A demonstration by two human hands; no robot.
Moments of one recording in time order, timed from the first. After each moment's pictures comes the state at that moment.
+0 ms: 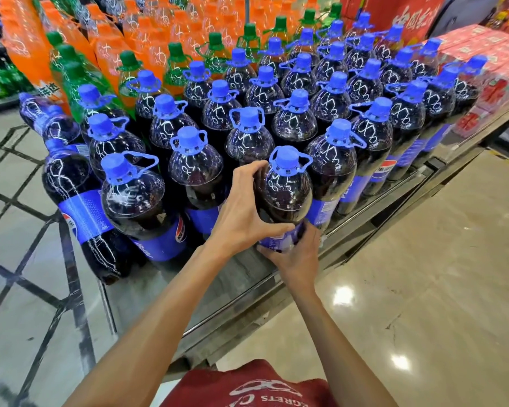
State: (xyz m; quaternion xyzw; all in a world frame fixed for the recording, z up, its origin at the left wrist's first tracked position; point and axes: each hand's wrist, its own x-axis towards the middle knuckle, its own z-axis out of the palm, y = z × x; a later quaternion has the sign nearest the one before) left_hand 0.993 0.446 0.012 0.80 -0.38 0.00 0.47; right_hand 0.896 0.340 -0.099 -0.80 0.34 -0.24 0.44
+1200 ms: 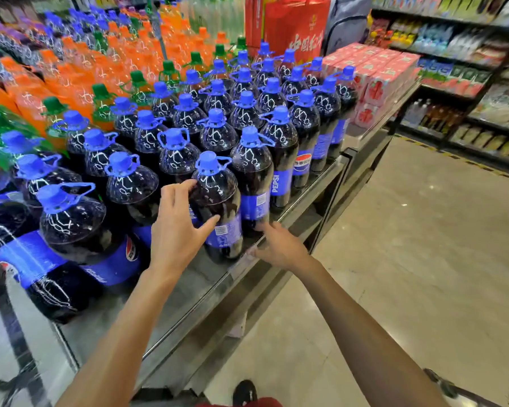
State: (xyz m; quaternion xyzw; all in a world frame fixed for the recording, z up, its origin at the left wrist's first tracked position) left_hand 0.950 0.462 0.035 0.86 -0.35 0.12 0.35; right_hand 0.838 0.273 -0.040 -0.93 0.24 0.06 0.26
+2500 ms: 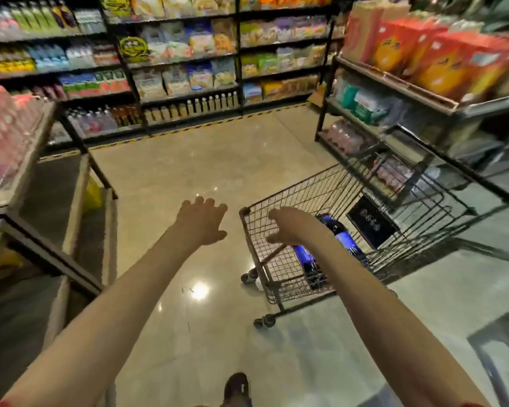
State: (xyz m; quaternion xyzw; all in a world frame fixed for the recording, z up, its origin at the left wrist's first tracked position) left_hand 0.373 0.164 0.069 0.50 -0.84 0.05 -0.19; right_hand 0.167 0.209 0.043 -0.71 0.69 0.06 0.16
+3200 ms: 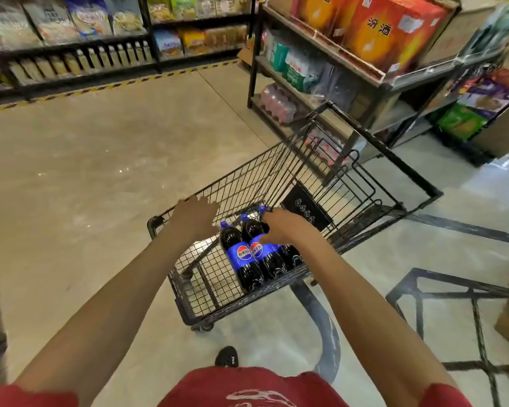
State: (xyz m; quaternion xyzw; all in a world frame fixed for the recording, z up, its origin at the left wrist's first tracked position) left_hand 0.141 0.025 -0.037 0.40 -0.90 -0.05 -0.18; right_hand -0.048 0.127 -0.028 -0.59 0.75 0.14 0.25
